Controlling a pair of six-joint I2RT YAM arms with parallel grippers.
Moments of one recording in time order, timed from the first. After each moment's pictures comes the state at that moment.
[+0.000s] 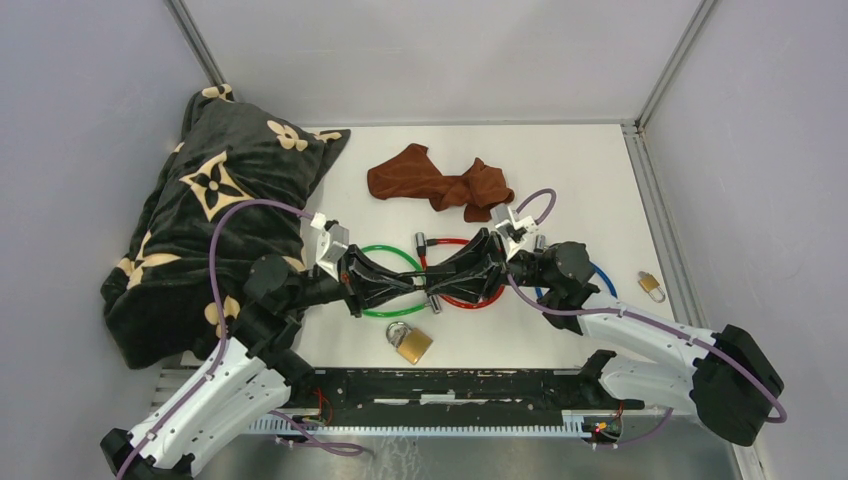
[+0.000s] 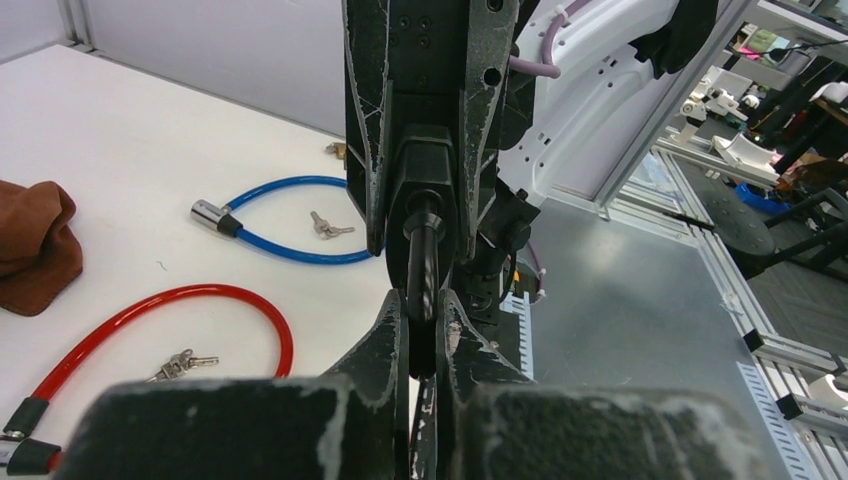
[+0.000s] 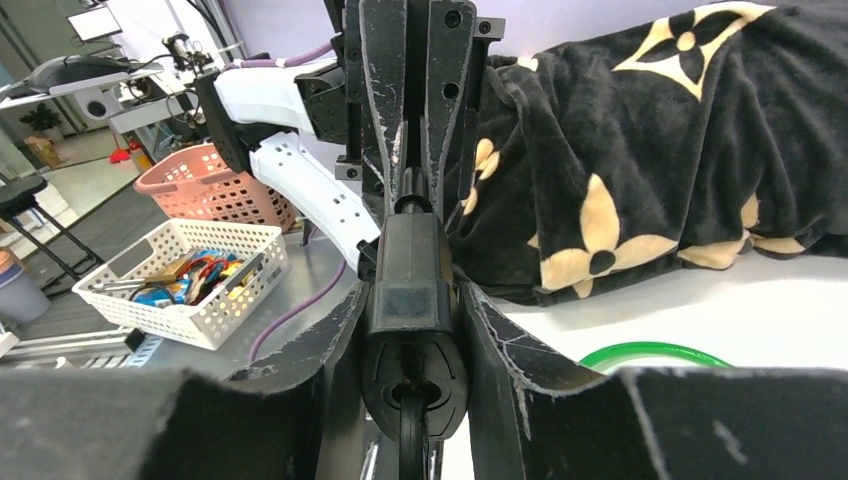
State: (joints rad) left arm -0.63 0.58 0.56 0.19 0.76 -0.40; right arm 0.80 1.09 0.54 0.97 -0.77 0.54
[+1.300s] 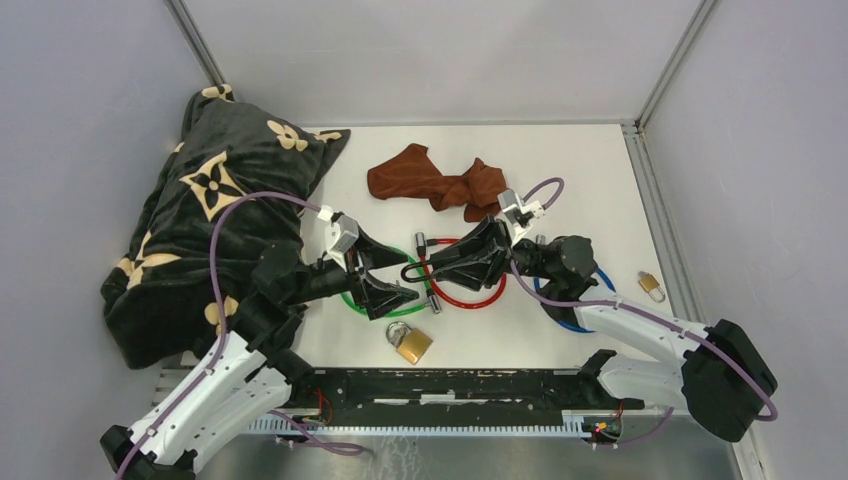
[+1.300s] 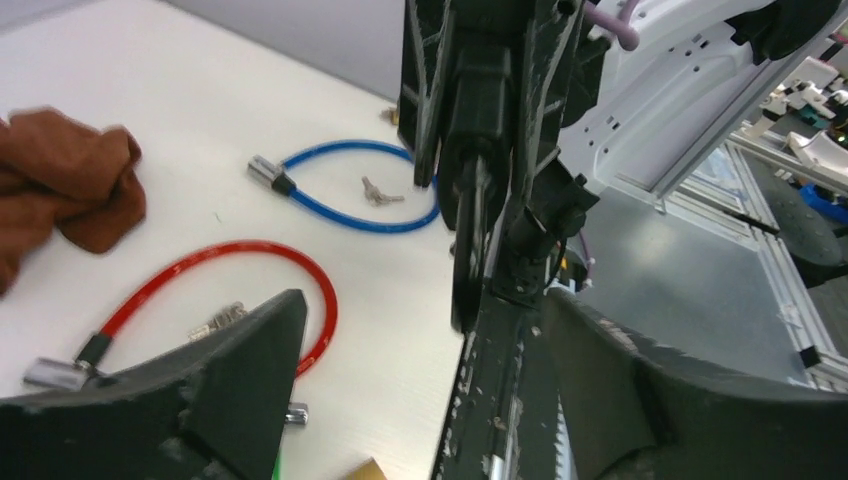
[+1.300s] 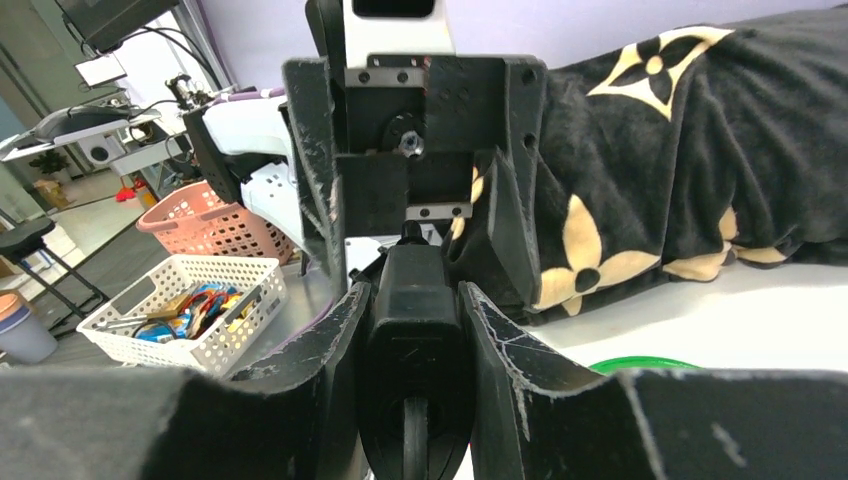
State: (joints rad) left arm -0.61 0.63 0.61 0.09 0.69 -0.33; right arm 0.74 1.14 0.56 1.06 -0.77 0.63
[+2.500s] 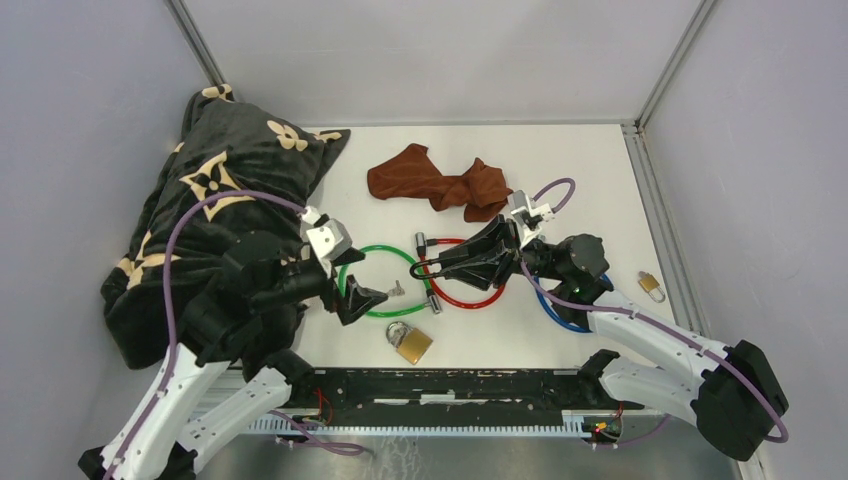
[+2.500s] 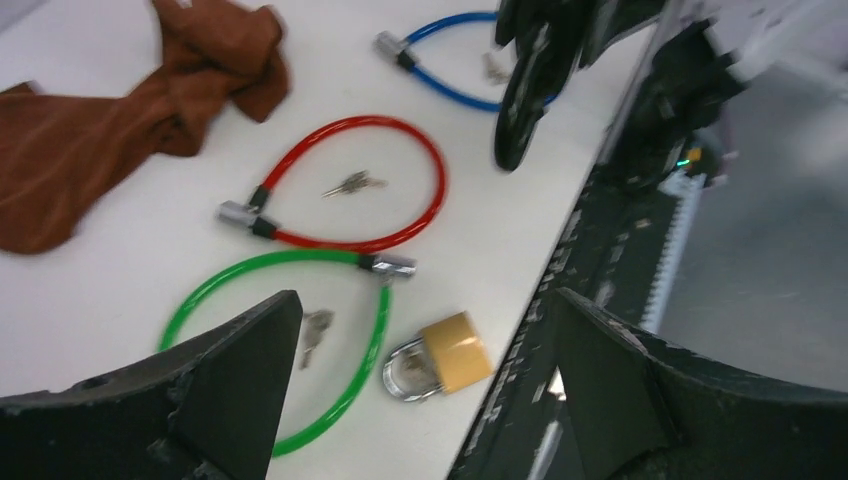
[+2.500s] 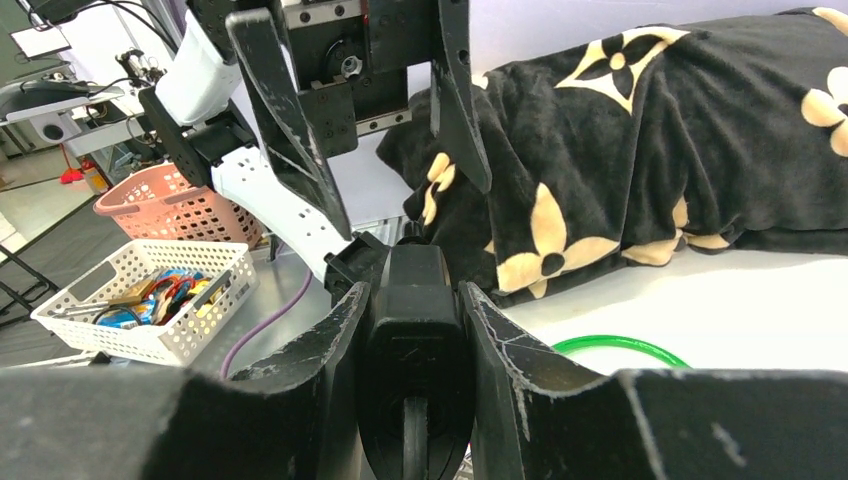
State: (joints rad) left arm -0.61 0.62 1.02 -0.78 0.40 0.13; right arm 0.70 1.03 0.56 0.90 -0.79 0.54
